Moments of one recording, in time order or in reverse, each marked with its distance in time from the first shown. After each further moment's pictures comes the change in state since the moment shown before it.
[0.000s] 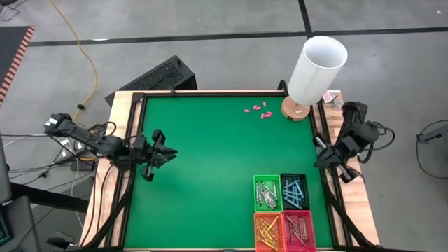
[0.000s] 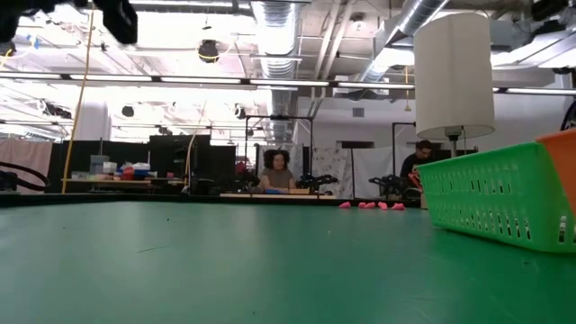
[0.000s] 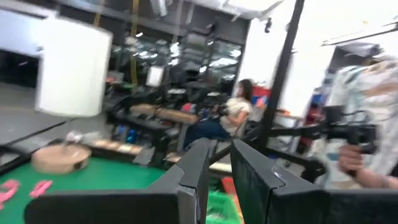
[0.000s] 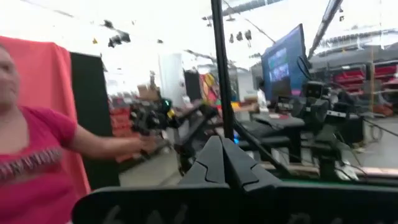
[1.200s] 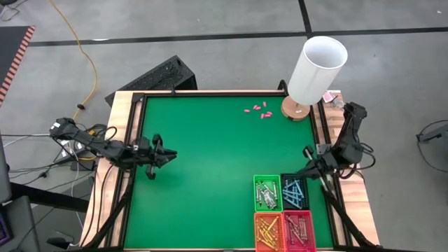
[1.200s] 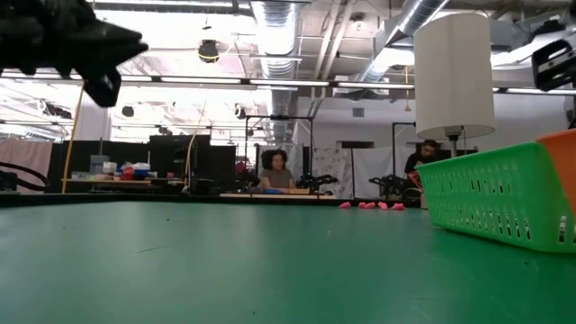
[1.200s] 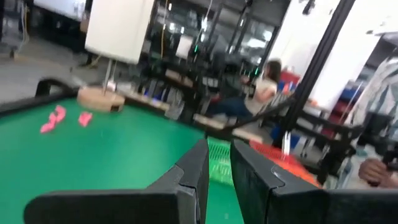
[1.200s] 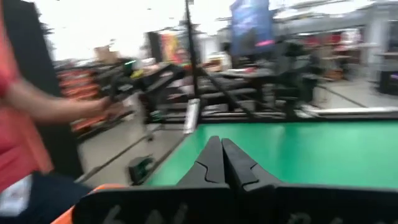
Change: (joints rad) left arm 0.000 -0.234 -0.245 -0.121 -0.118 -0.126; right arm -0.021 -0.005 -0.310 0.108 0.141 0.102
